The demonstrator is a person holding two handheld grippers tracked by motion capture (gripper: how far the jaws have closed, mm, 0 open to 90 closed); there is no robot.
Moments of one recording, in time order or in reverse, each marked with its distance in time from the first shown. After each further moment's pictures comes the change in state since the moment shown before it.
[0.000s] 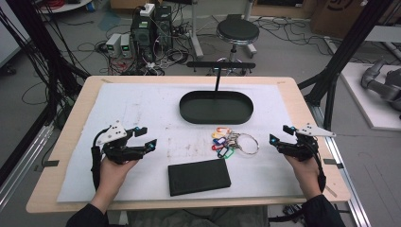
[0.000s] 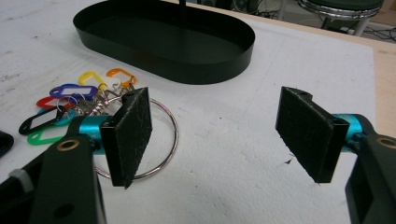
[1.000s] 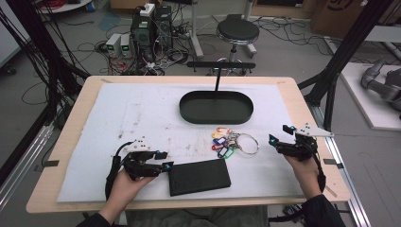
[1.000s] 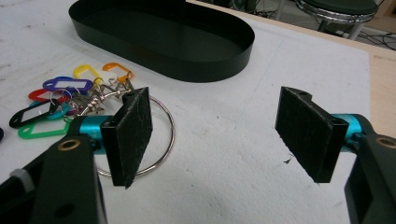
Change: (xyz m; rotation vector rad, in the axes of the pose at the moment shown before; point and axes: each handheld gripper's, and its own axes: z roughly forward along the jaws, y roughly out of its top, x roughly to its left) left arm -0.043 -0.023 0.032 0.256 -0.174 -0.119; right arm 0.002 0.001 0.001 0.010 -0.018 -0.041
